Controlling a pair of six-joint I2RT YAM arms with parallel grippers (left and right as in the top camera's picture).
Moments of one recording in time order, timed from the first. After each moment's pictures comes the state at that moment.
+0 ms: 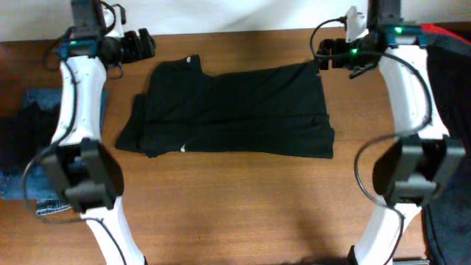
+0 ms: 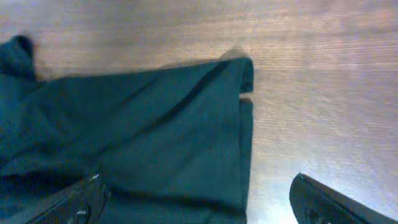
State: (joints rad) left arm 0.09 2.23 2.11 -0.78 0.31 -0.13; right arm -0.08 2.11 2.04 -1.00 -0.30 -0.04
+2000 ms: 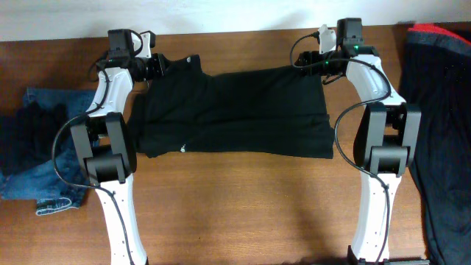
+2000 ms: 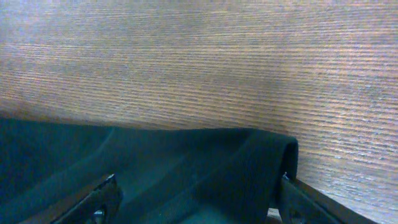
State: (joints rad) left arm 0.06 2.58 2.14 -0.49 0.48 -0.10; right arm -0.06 2.46 2.05 -0.59 -0.39 -0.05
